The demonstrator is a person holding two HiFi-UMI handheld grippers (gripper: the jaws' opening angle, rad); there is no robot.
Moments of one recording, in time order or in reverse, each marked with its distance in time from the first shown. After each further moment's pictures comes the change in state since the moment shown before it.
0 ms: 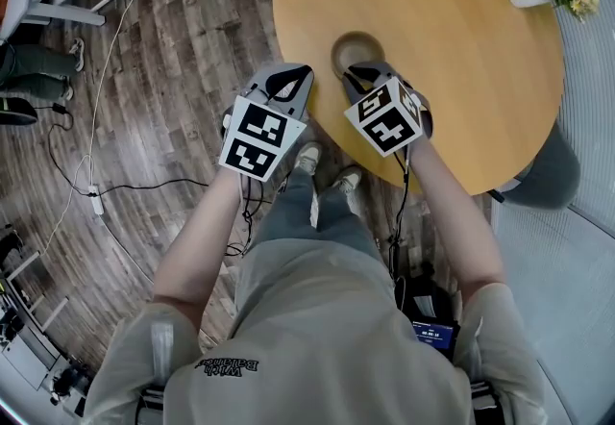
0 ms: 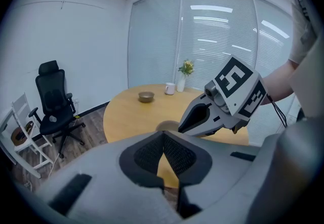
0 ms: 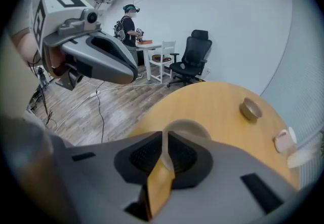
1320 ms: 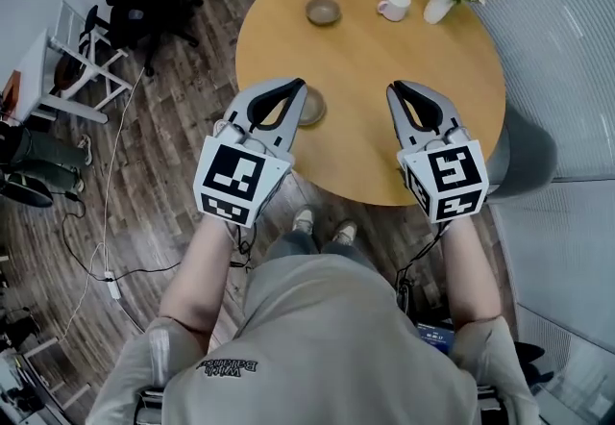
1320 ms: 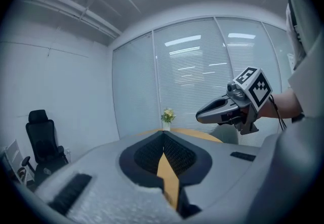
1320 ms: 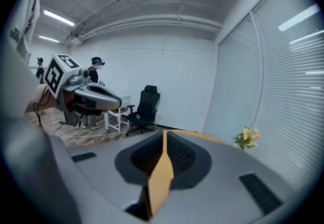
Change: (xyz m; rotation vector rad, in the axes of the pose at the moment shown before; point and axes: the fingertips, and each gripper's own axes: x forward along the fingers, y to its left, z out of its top) left arm -0.110 -0.115 0.208 0.247 -0.396 -0.042; right arm -0.328 -0.055 0.017 0.272 -0.536 -0.514
